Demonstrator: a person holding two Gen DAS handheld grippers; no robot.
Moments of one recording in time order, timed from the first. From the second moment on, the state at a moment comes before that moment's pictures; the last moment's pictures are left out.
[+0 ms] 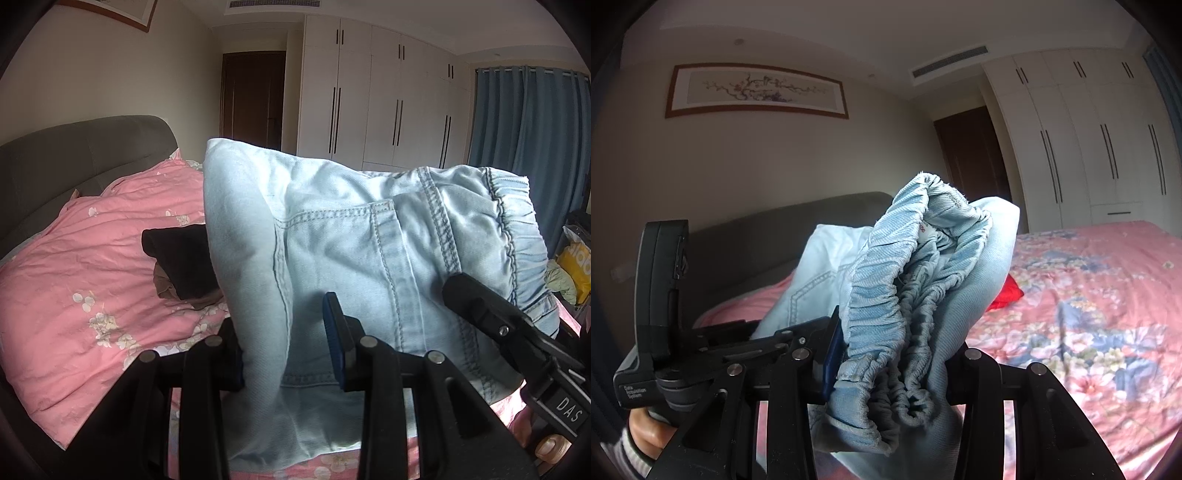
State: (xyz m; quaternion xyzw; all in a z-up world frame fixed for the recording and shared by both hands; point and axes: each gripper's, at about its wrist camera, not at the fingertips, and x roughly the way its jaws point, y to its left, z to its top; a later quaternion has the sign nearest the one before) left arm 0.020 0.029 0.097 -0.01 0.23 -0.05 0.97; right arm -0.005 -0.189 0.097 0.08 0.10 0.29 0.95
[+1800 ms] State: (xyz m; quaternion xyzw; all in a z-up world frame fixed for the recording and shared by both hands) left arm 0.223 0.006 -0.090 -0.04 0.47 -0.07 0.88; right arm 0.183 -0.195 -0.047 0.16 0.36 0.23 0.89
